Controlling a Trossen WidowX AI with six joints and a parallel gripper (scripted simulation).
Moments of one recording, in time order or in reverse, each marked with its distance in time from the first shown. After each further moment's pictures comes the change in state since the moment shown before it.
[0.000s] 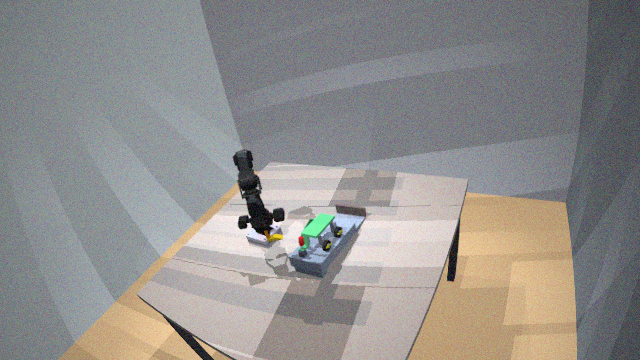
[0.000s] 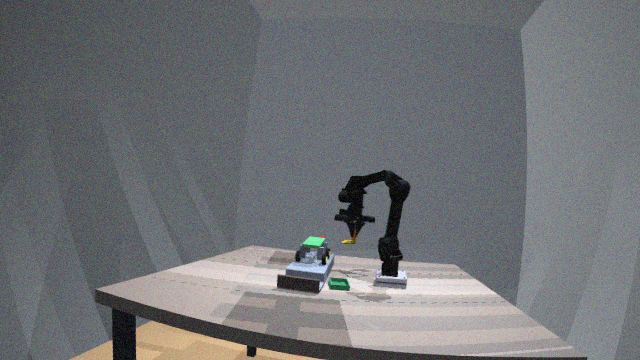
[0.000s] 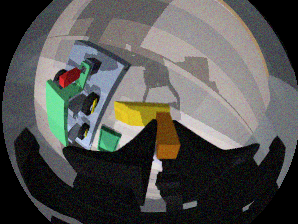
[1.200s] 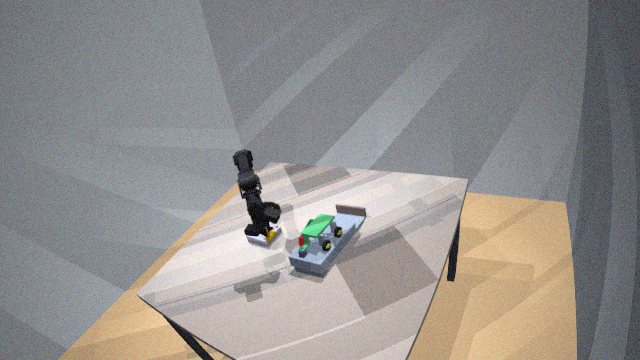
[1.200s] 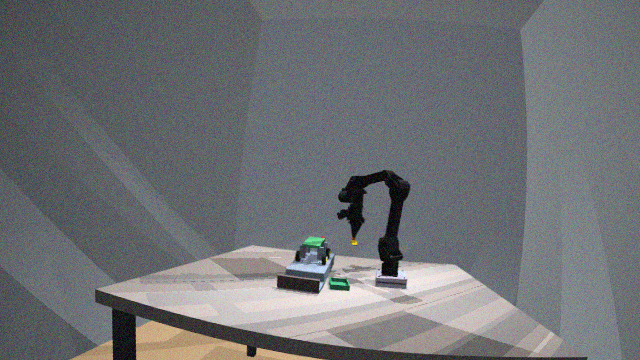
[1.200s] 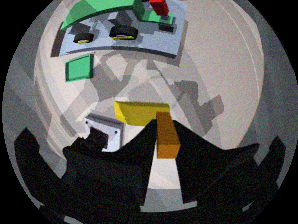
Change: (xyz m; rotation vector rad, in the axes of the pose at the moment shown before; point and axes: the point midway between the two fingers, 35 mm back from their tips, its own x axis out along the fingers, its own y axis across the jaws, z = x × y) arm 0.000 0.000 0.000 -1.157 0.000 0.000
